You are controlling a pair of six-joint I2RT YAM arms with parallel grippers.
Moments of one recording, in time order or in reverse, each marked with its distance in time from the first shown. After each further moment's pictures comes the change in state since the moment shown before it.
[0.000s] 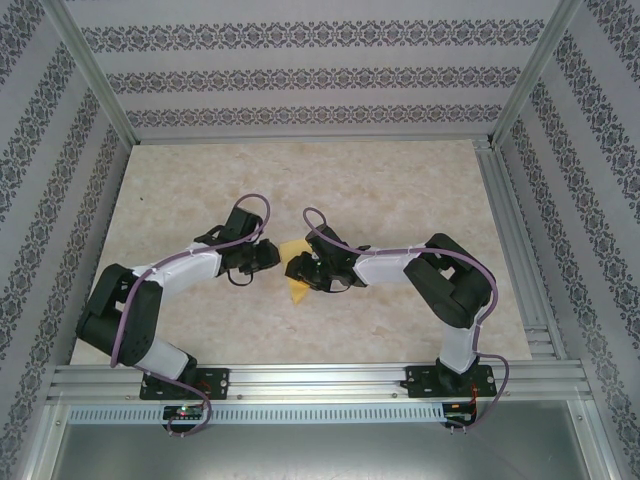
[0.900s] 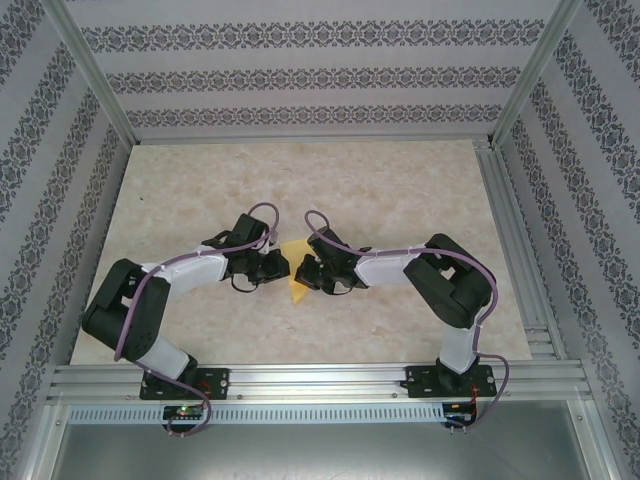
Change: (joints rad) left arm -0.052 0.049 -0.017 0.023 0.189 0.007; right arm -0.002 -0.001 -0.021 -0.016 0.027 0.000
